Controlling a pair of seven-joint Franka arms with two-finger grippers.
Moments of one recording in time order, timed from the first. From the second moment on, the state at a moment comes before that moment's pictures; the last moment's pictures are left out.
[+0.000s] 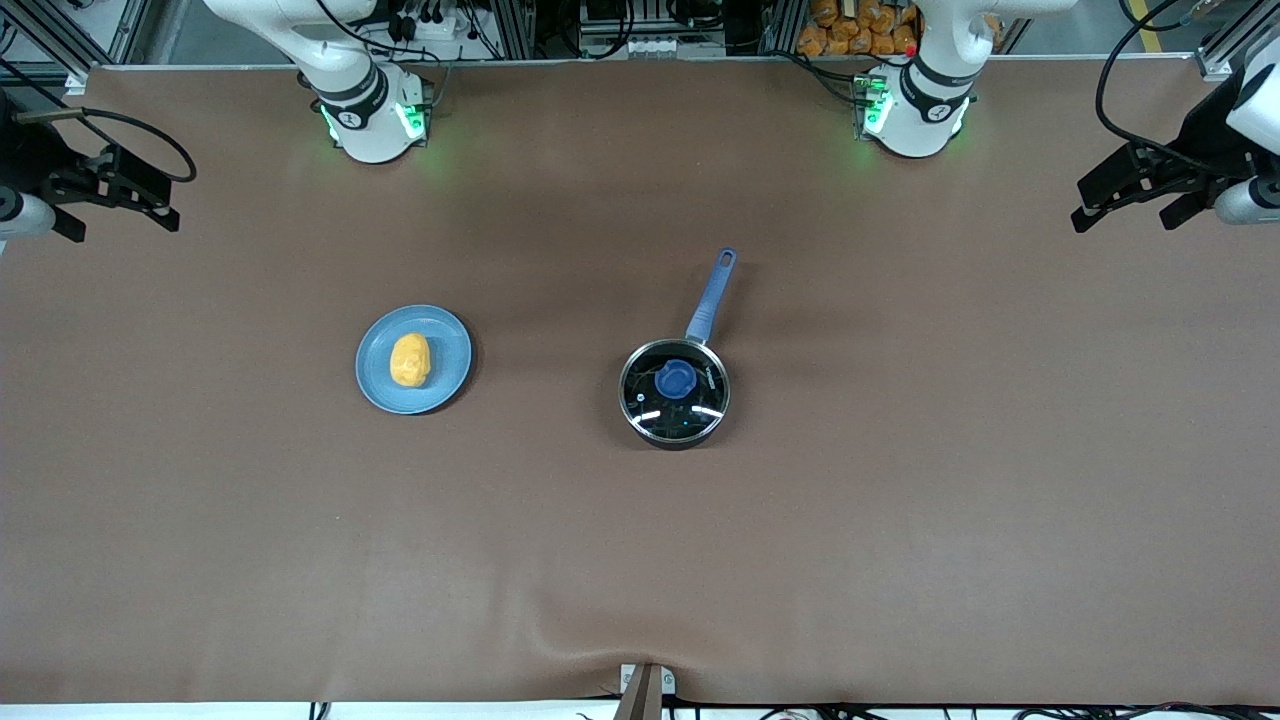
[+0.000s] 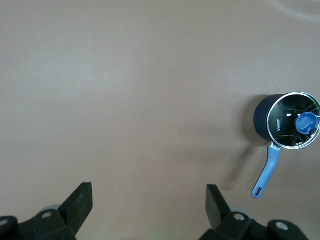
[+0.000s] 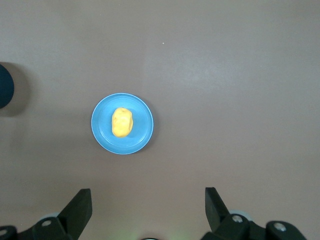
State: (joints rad) left arm -0.14 -0.12 0.05 -1.64 -0.06 1.57 -0.16; right arm 0.01 -0.07 0.02 -1.55 0.01 1.46 -0.08
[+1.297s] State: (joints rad) left arm -0.11 -0.10 0.06 -1.64 -0.06 1.57 -0.16; right arm 0.01 -0.07 0.02 -1.55 0.01 1.46 -0.08
